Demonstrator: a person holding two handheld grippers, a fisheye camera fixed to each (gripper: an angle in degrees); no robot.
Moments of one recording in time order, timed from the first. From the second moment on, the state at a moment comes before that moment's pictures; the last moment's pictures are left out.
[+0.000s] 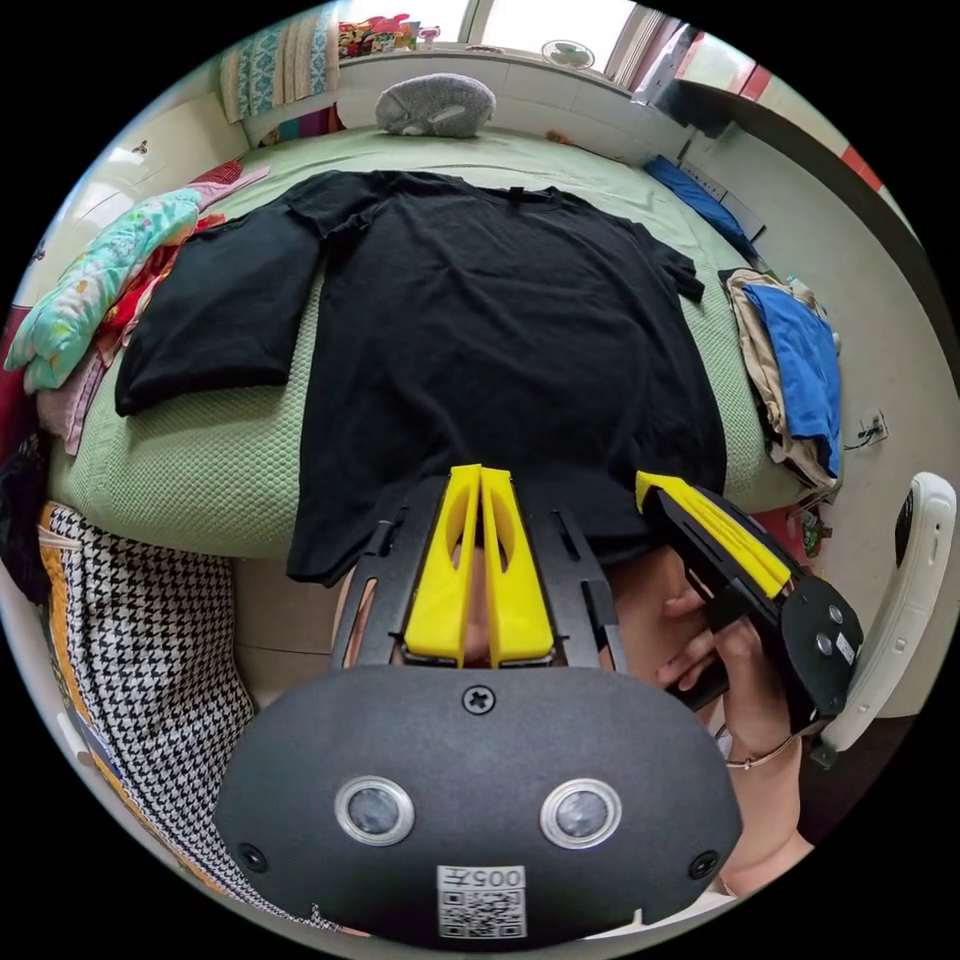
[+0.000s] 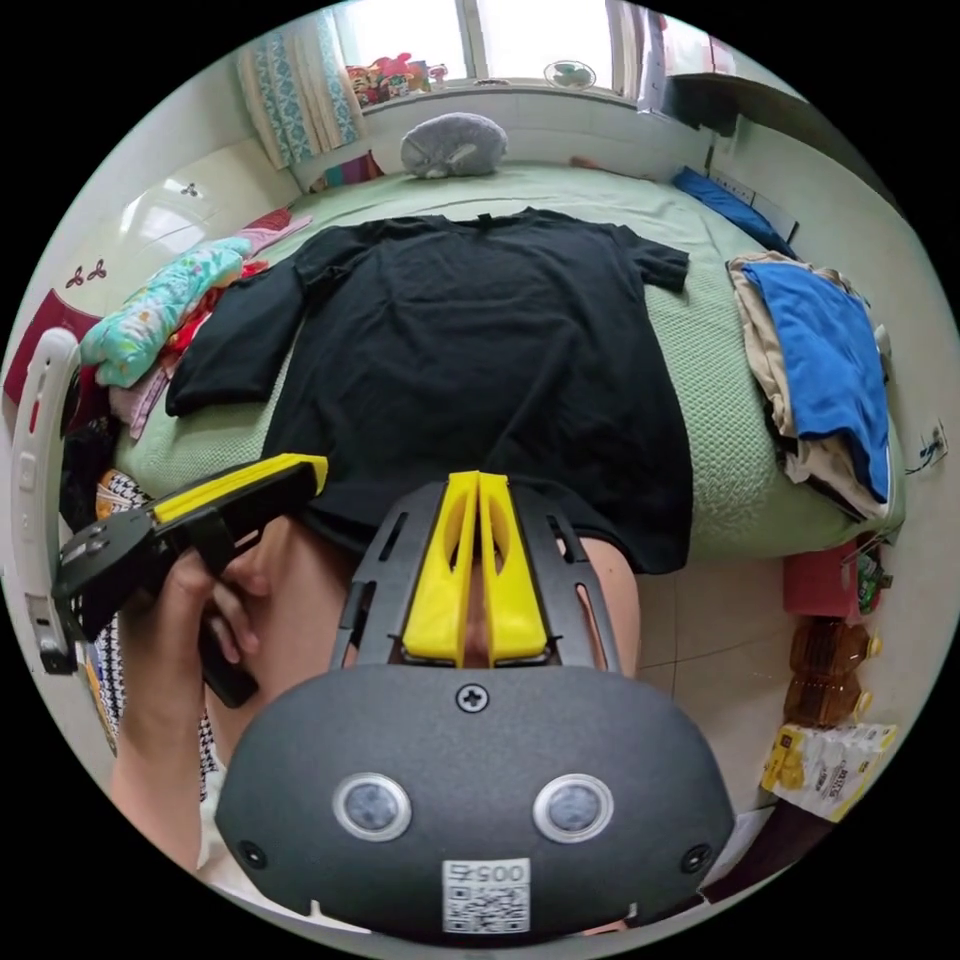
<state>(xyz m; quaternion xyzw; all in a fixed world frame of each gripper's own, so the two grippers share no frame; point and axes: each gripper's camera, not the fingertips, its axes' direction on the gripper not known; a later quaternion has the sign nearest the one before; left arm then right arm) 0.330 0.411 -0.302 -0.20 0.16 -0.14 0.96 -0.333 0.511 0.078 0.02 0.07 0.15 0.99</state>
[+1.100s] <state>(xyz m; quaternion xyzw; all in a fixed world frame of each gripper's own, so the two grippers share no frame) 0.312 0.411 -0.303 -0.20 0.15 -0.14 0.96 -0.317 0.511 0.077 0.02 0.06 0.14 0.99</state>
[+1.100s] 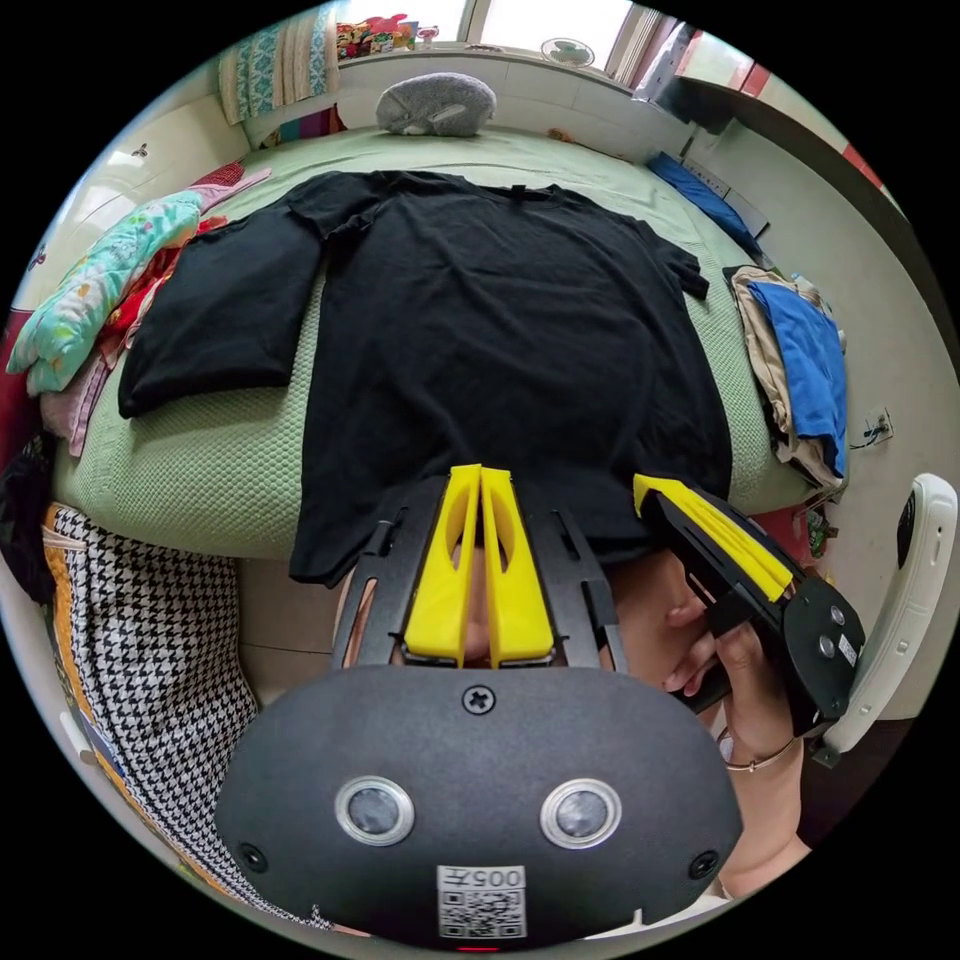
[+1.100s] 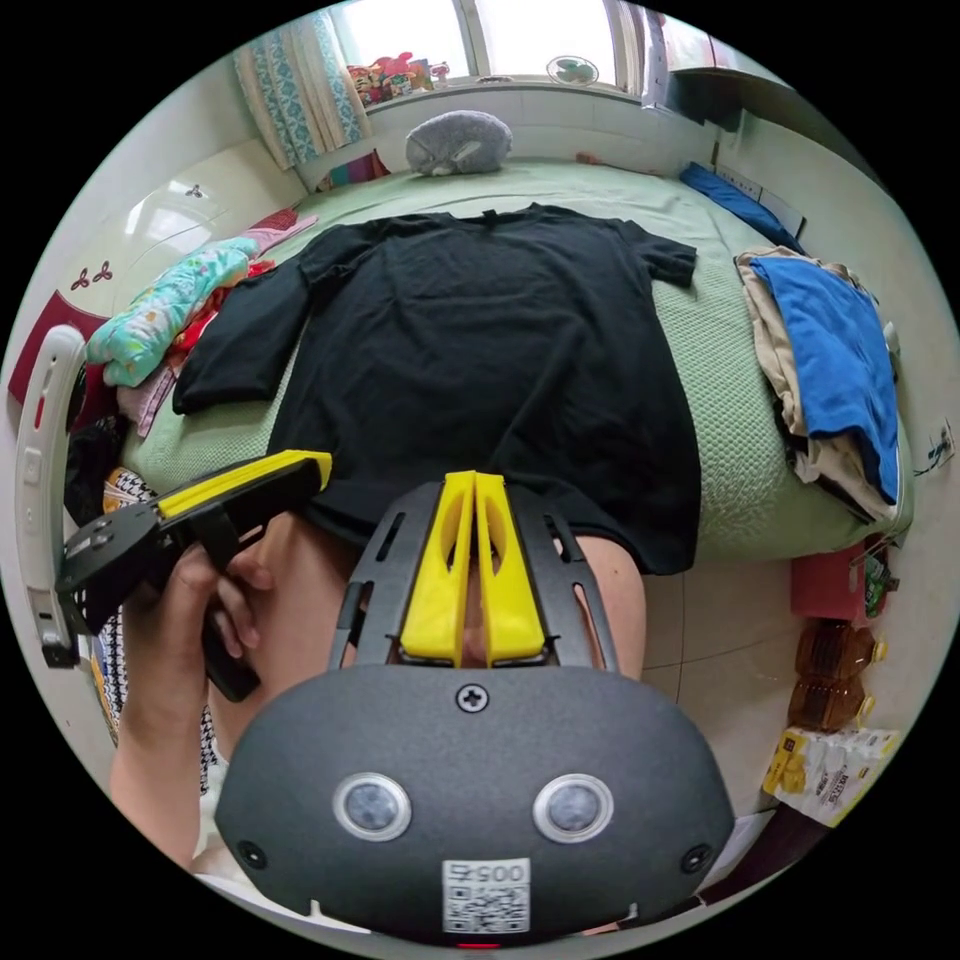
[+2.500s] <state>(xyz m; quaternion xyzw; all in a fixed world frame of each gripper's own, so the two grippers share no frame) 0.270 0.411 -0.278 -0.20 0.18 -0.16 0.95 -0.298 0.504 0.073 0.01 0.05 0.14 0.99</state>
